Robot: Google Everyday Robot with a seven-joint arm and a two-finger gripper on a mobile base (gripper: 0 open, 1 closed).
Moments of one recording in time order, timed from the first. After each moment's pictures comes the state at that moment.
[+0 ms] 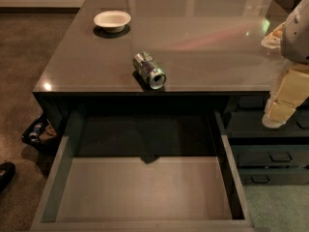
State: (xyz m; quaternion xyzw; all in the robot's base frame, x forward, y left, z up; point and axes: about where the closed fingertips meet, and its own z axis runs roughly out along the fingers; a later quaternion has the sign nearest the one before) arm 0.438 -0.217 0.976 -0.60 0.78 -0.03 0.16
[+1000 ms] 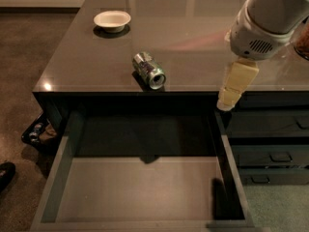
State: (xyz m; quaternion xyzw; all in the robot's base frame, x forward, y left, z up) arm 0.503 -0.164 0.952 -0.61 0.77 -0.04 0.18
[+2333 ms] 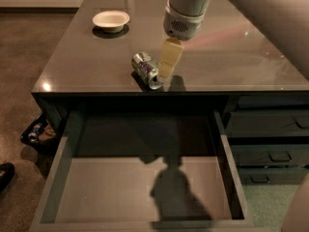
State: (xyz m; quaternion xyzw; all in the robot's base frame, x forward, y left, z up) arm 0.616 -0.060 0.921 -0.58 0.80 -0.01 0.15
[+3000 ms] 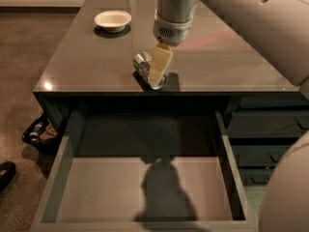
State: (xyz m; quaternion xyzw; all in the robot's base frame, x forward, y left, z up) arm 0.624 -0.047 0.900 -0.55 0.82 -0.02 0.13
